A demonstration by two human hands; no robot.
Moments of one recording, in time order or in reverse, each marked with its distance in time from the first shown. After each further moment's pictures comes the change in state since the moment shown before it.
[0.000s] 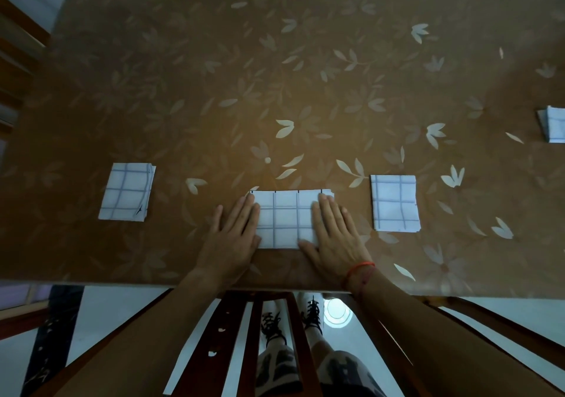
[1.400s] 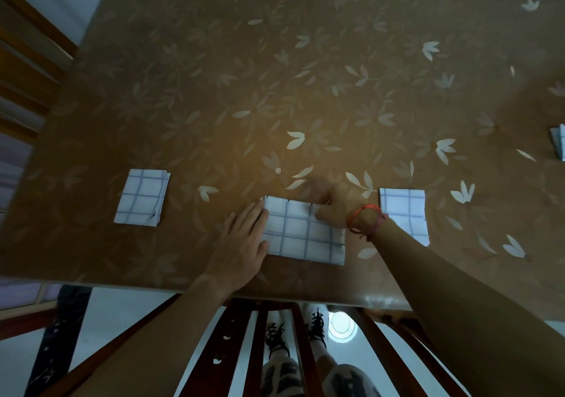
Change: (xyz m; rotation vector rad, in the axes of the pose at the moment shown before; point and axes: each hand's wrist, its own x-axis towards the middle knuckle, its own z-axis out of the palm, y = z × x) left_hand 0.003 0.004 -0.023 -0.225 0.060 -0.091; right_hand 0.073 0.015 -0.097 0.672 -0.362 0.340
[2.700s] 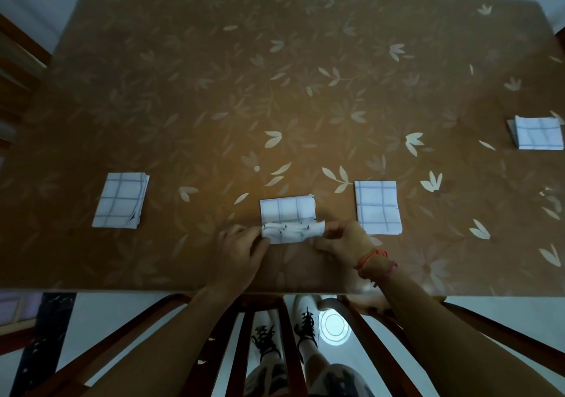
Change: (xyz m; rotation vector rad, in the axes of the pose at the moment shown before) left_hand -0.006 0.039 0.019 -0.342 0.266 -0.095; right_hand -0.042 0.081 0.042 0.463 0.032 -0.104
